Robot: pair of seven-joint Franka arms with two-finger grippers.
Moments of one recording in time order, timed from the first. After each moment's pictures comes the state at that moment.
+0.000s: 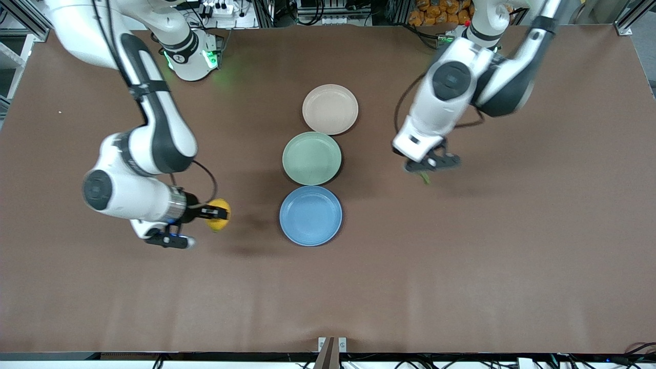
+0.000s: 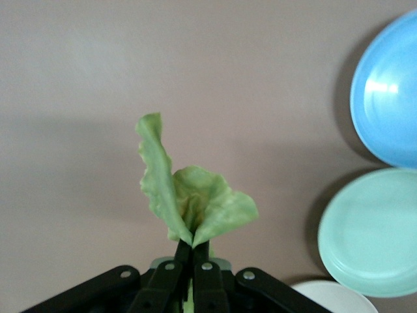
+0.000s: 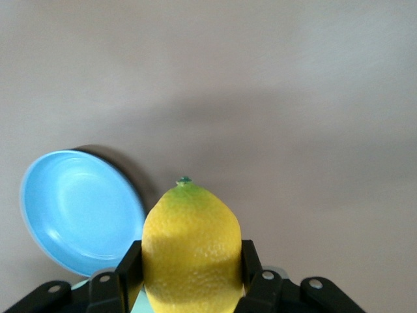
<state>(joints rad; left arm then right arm) -0.25 0.17 -0.43 -1.96 0.05 2.03 -0.82 0.31 0.56 -0.02 -1.53 0.33 2.03 0.33</state>
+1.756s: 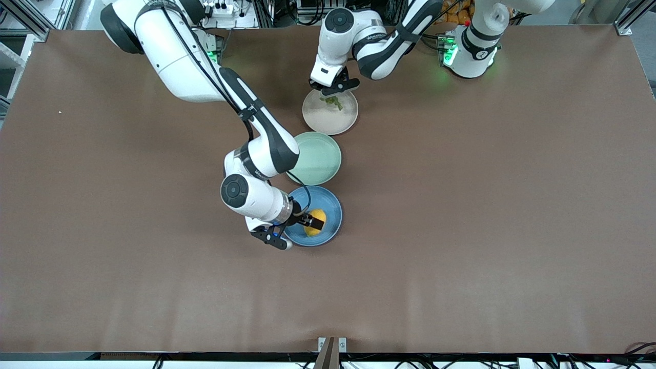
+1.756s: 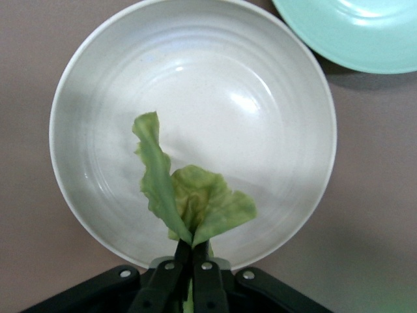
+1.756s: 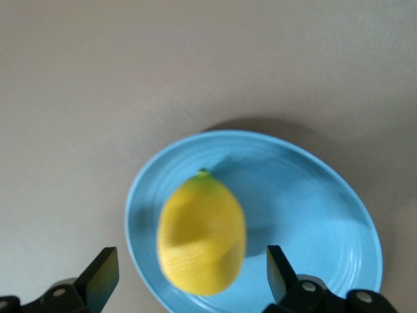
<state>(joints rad) -0.58 0.40 -0.65 -2.24 0.15 2.63 -1.68 0.48 0.84 0.07 -1.33 0.39 2.32 0.72</state>
